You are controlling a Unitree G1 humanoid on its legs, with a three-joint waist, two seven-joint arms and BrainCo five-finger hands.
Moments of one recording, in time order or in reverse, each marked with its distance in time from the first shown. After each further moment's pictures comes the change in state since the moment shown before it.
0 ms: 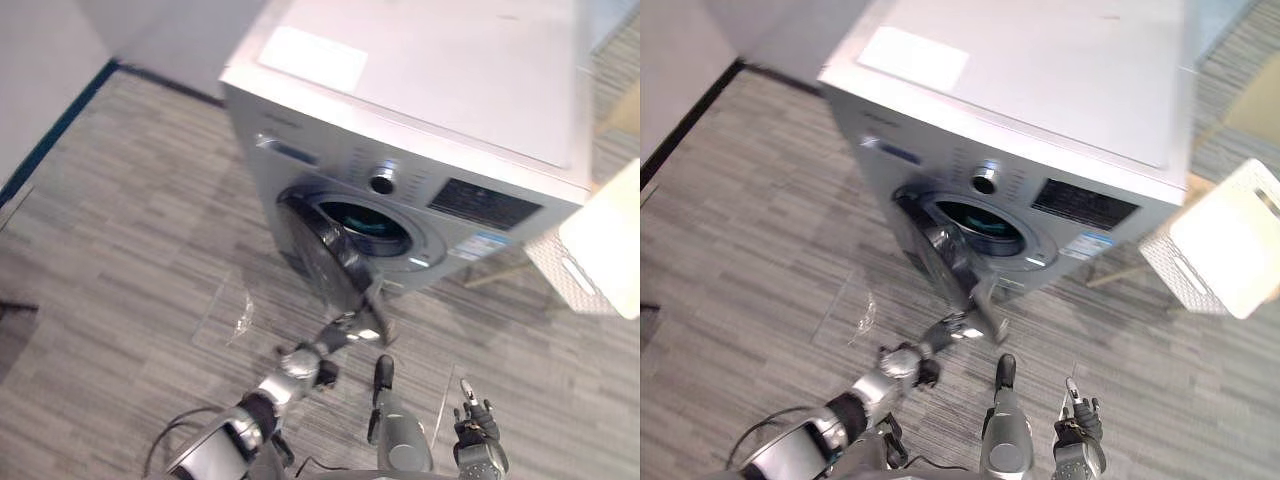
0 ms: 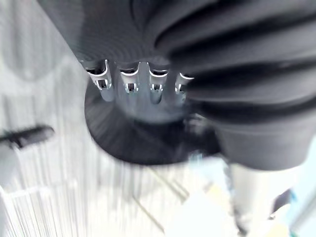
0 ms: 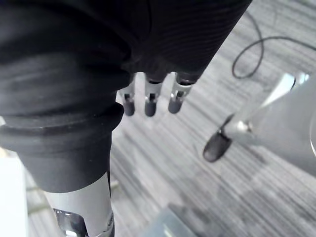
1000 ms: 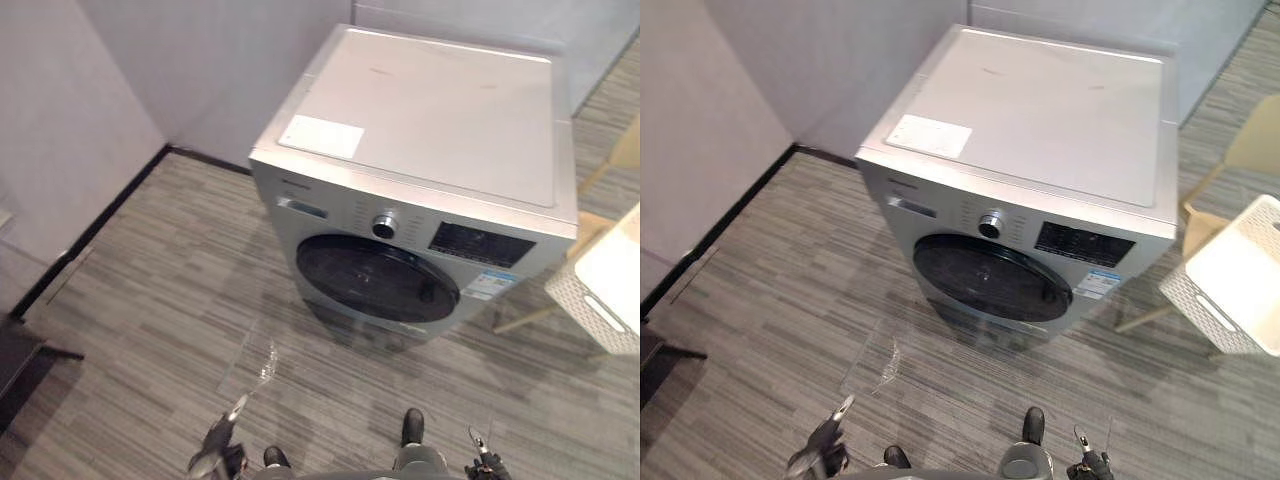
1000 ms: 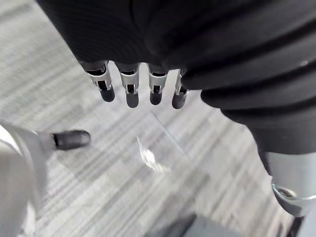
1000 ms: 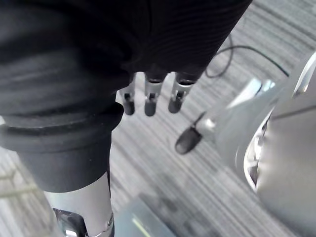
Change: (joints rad) left arm 0.584 0.134 1.087 0.288 0.278 0.025 0.044; right arm -0.017 -0.083 -0.090 0.283 -0.102 0.033 0.052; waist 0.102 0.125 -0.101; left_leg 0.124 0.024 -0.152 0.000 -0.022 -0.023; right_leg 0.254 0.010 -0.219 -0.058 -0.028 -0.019
